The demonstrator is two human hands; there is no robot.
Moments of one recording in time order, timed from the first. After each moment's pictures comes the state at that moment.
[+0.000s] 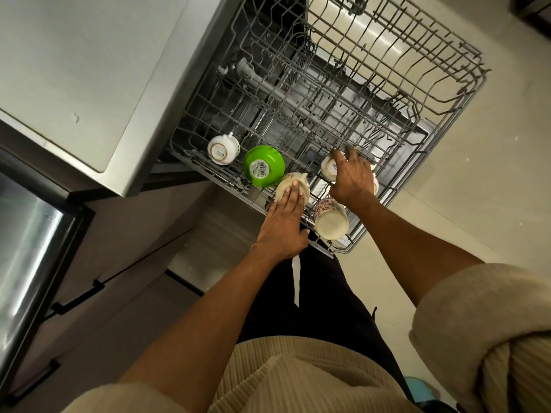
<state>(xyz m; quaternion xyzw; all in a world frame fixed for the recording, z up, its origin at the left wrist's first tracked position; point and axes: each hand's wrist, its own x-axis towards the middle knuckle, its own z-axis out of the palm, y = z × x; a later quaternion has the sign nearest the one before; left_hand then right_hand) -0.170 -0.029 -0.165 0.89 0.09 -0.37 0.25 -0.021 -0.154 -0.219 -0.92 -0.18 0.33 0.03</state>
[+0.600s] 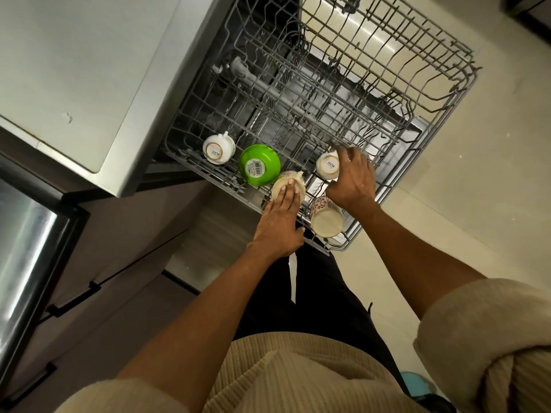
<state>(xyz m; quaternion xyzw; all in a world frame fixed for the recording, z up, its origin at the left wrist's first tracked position) -0.171 -0.030 -0.168 0.89 0.09 -0.37 0.25 -0.028 -0.168 -0.207 -0.94 -0.13 0.30 0.09</state>
